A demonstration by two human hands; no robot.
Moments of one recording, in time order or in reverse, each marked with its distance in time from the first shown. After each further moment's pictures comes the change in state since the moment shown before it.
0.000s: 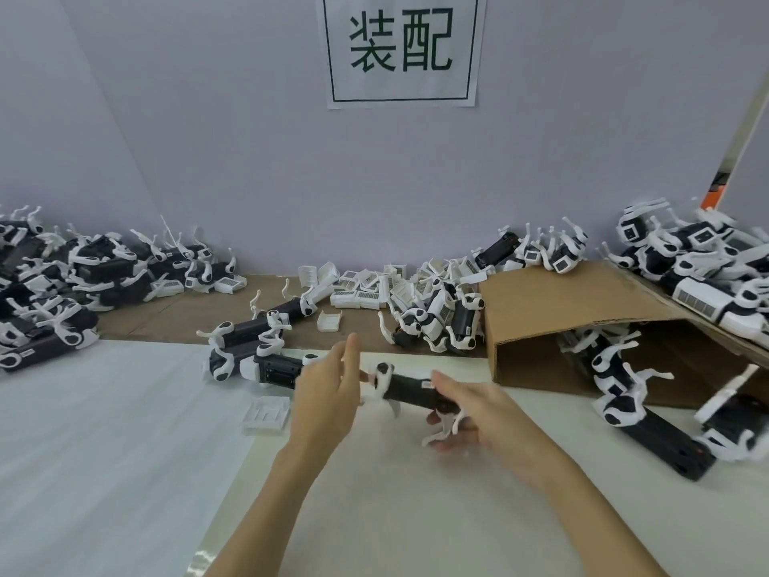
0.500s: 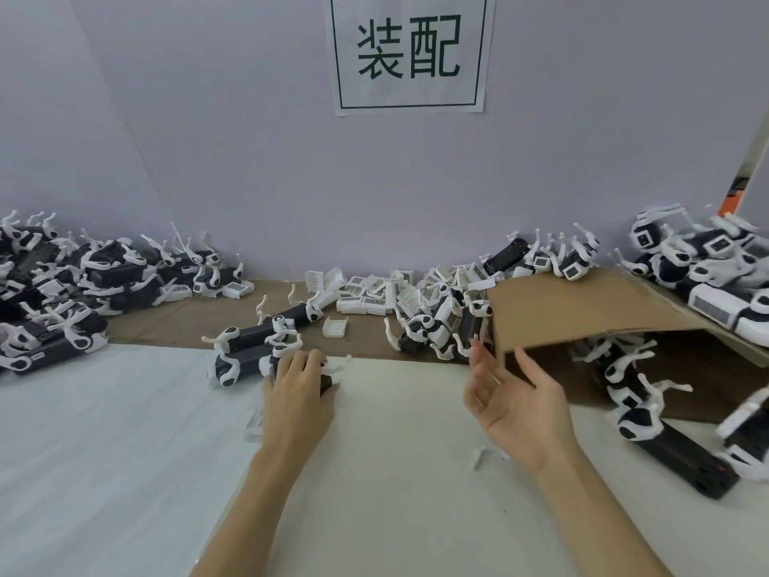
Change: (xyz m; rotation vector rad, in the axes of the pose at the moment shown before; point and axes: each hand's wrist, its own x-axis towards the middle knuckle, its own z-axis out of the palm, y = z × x) left_hand 0.023 -0.053 -0.016 0.584 0.047 0.146; right_hand 0.026 0.001 -0.034 1.060 -0.159 -0.066
